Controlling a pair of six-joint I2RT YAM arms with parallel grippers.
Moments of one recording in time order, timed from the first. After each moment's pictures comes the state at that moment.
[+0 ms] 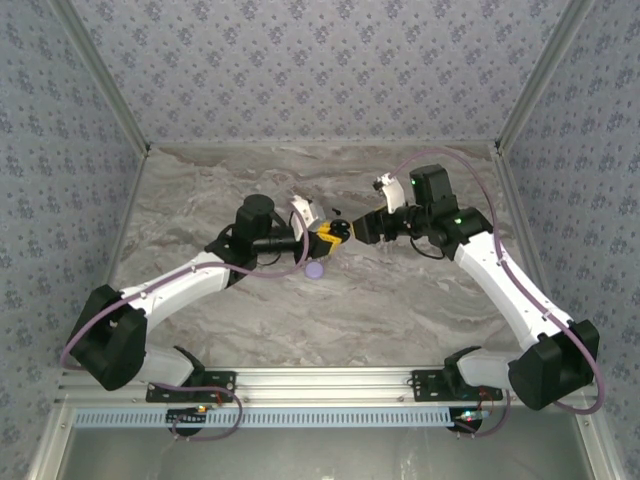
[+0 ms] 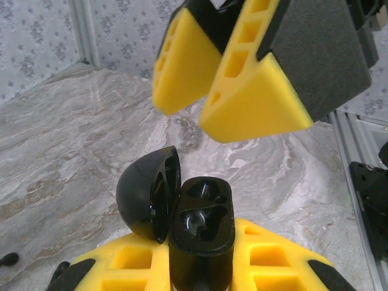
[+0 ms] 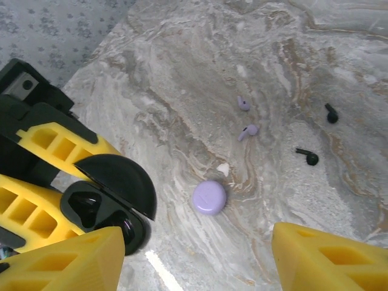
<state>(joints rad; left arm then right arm) -0.66 1.38 0.86 0.22 0.63 0.06 0.39 1.26 1.16 -0.61 -0.48 0.06</state>
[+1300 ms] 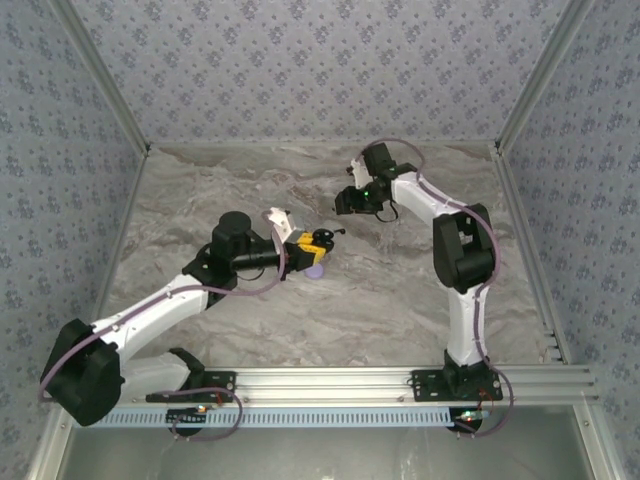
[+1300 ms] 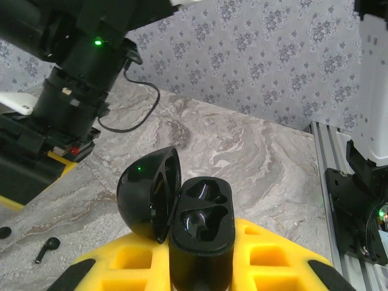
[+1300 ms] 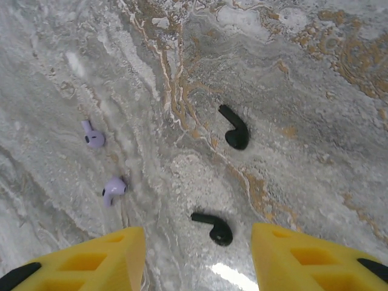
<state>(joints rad) -0.65 1.16 0.69 0.23 0.66 -0.02 0.37 2.10 1.68 -0.66 -0.38 0.20</state>
